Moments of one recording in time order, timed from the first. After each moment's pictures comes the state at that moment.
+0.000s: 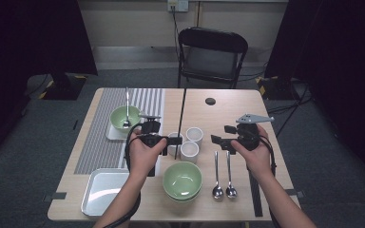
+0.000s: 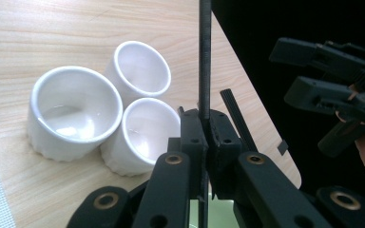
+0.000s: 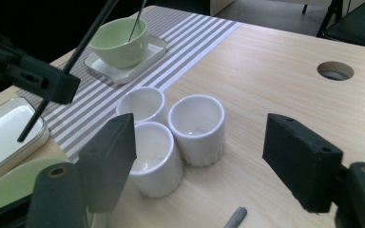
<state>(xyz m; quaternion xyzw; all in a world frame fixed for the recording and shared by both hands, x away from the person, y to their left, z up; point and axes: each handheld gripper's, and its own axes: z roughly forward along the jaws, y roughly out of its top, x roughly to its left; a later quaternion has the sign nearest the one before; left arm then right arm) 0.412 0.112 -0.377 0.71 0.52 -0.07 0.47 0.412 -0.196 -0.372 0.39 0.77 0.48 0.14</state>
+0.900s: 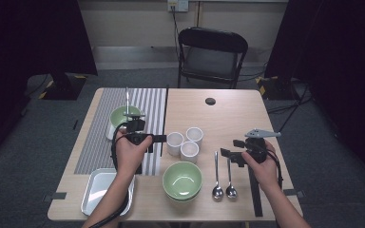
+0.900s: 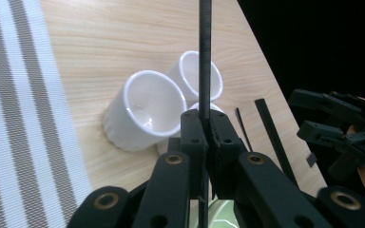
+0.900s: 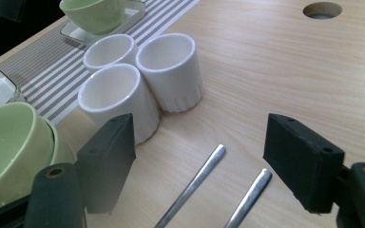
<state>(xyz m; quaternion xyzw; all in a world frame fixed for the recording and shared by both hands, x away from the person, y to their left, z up) 0.419 0.153 -0.381 0.69 0.56 -0.04 0.46 0.400 -0.232 -0.423 0.43 0.77 0.46 0.12</state>
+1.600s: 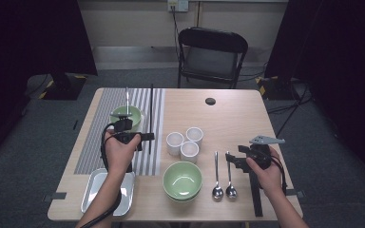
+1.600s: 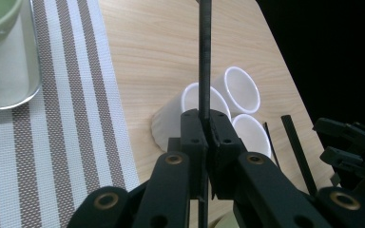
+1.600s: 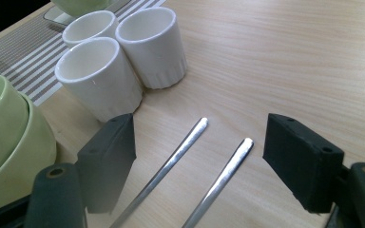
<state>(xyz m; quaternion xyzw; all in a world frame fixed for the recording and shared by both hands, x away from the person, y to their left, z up) 0.423 0.186 -0.387 0.66 0.60 -0.02 0.45 0.391 -0.248 -0.442 0.44 0.77 0.45 0.13</state>
